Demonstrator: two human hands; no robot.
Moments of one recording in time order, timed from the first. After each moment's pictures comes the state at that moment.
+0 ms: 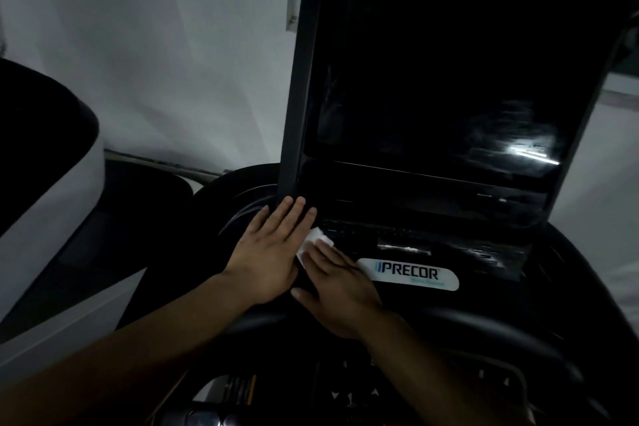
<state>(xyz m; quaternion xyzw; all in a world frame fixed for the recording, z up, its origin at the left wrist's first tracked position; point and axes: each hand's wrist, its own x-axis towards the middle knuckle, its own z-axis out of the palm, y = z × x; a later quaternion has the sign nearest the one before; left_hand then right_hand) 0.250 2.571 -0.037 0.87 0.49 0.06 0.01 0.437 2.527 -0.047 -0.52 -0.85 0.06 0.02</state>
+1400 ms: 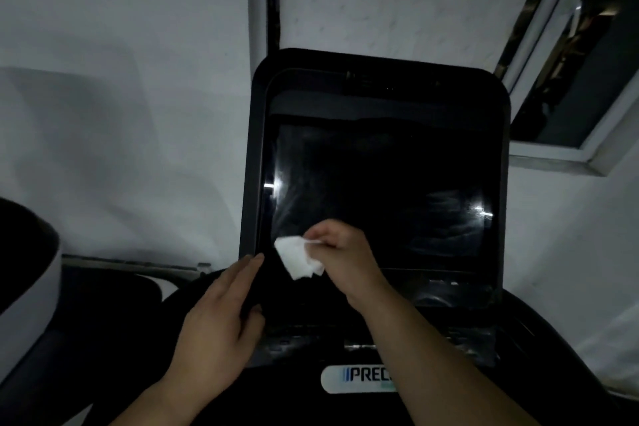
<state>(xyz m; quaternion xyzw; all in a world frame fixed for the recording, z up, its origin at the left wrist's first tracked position) 0.261 2.579 0.071 0.77 0.50 0.38 0.13 0.471 2.625 0.140 -0.58 -0.55 0.38 0.46</state>
